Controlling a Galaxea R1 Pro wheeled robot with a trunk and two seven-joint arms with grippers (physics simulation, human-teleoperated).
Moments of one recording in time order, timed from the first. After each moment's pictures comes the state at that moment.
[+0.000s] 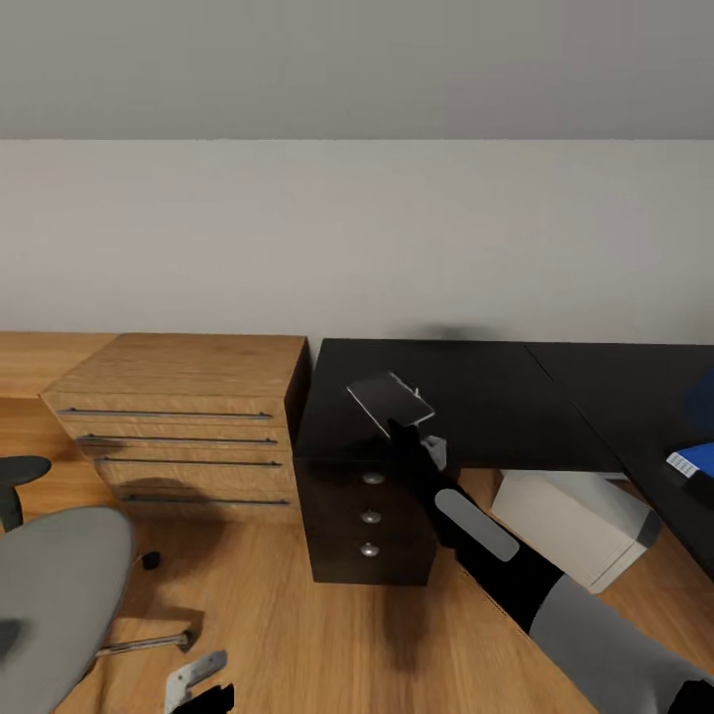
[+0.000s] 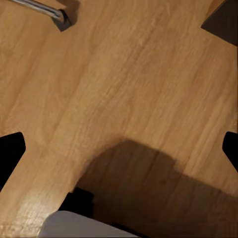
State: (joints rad) left arm 0.01 -0.08 0.10 -1.17 0.30 0.45 0.30; right arm -0.76 -0.11 0.79 -1.04 -1.92 -0.30 0.01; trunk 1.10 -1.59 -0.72
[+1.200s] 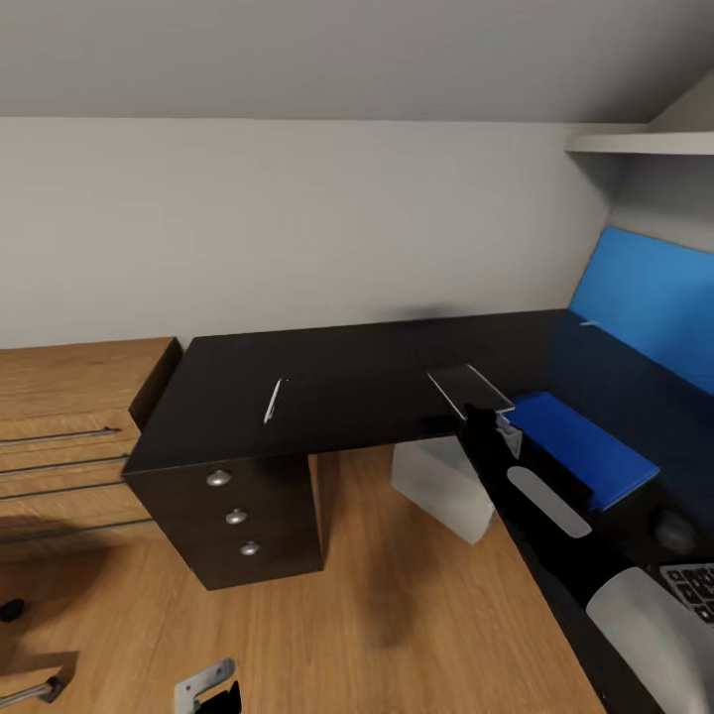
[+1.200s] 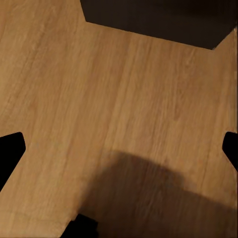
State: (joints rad) left arm 0.01 -0.08 0.02 -1.03 0.26 0.15 0.31; right arm -0.76 -0.27 0.56 -1.04 -2.00 -0.29 -0.04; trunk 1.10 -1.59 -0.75
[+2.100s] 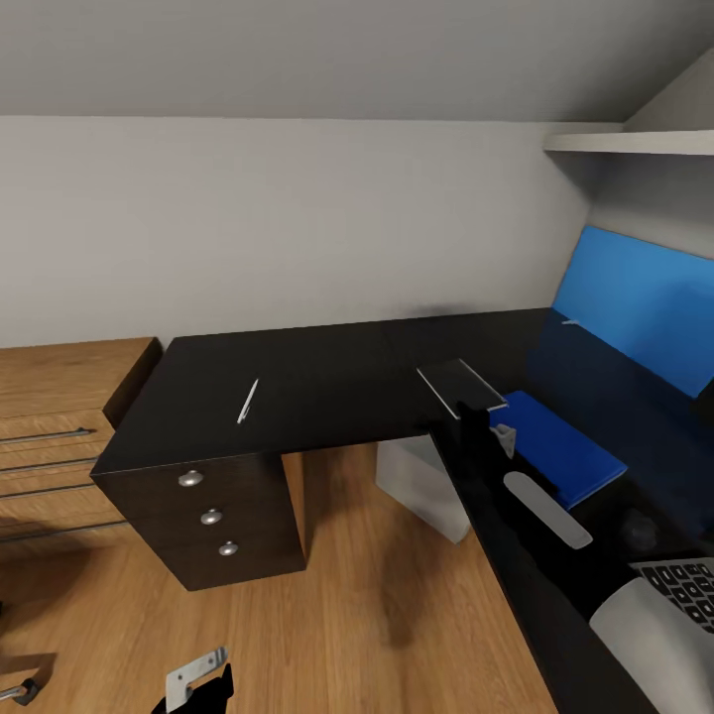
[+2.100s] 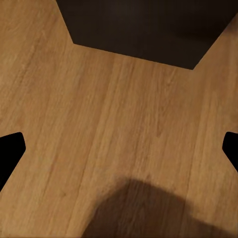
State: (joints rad) left arm 0.01 -0.06 0.02 -1.05 0.26 0.08 0.31; right arm -0.73 -0.28 0.58 -1.12 -1.96 -0.29 -0.02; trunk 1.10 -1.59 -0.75
